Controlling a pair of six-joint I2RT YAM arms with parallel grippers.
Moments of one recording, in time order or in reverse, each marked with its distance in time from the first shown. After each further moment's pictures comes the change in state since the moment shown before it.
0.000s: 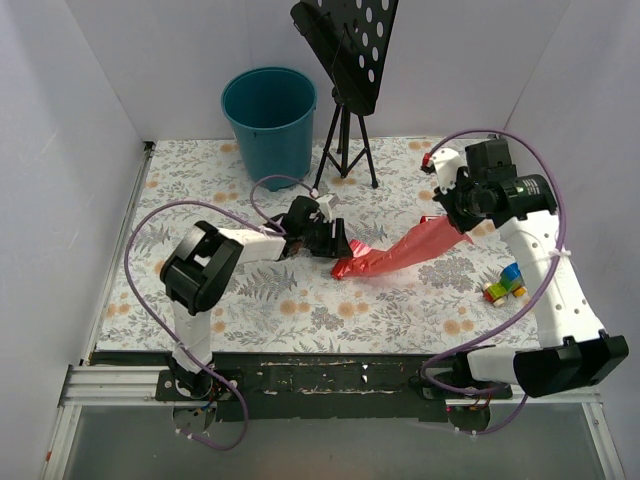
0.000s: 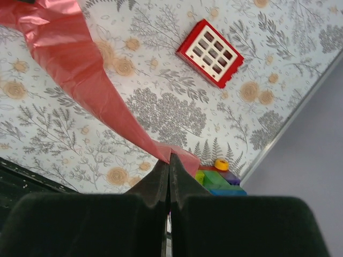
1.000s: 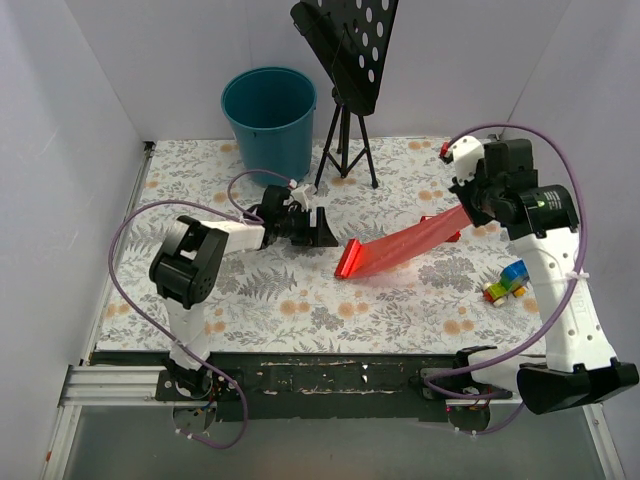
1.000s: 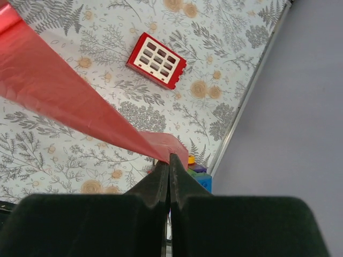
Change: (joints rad) left arm 0.179 -0.042 -0.052 0.004 0.196 0.094; right arm -0.005 -0.053 0.040 0.059 0.121 0.021
